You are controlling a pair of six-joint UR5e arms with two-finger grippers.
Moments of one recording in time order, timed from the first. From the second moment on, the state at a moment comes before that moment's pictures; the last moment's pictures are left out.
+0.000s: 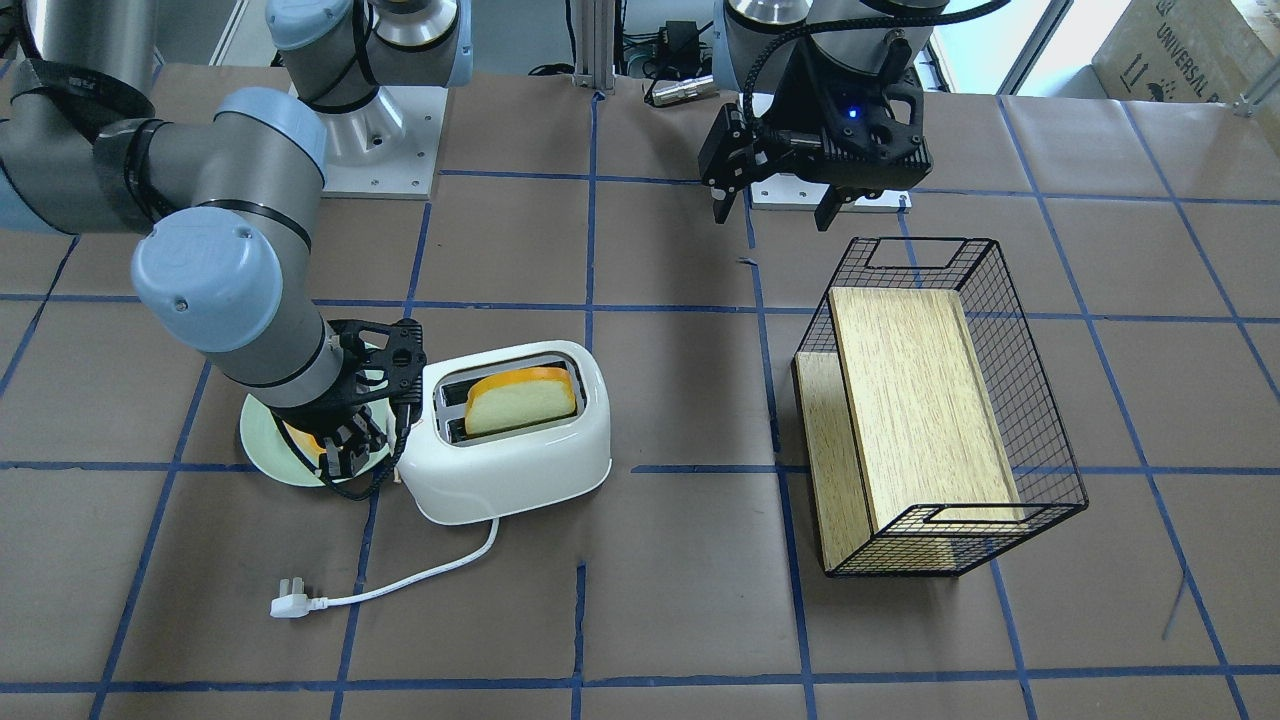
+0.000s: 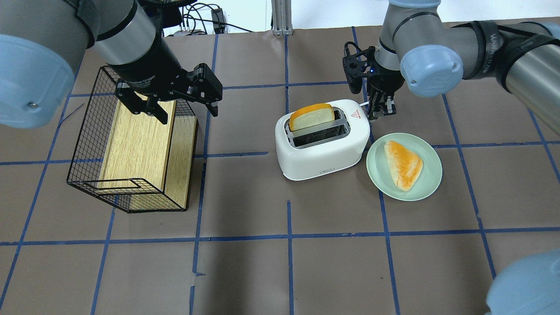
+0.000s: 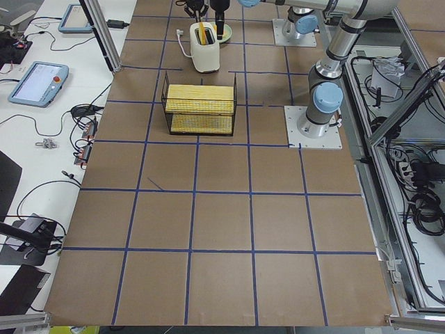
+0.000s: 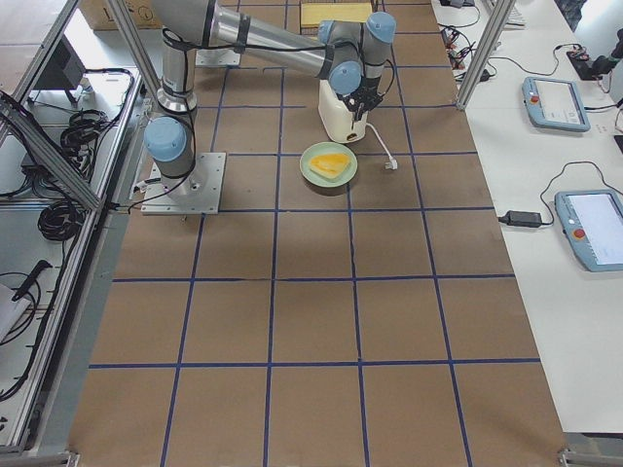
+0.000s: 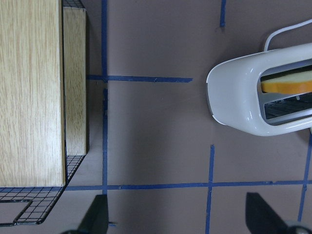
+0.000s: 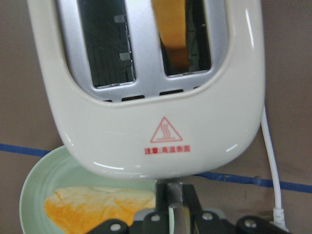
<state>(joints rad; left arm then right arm) -1.68 -1.54 -1.56 -1.59 1.45 -0.16 1.60 -1.24 1.61 -1.87 -1.55 -1.66</state>
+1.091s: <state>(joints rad) -1.68 -1.54 -1.56 -1.59 1.45 -0.16 1.60 -1.22 1.67 -1.95 -1.54 -1.66</state>
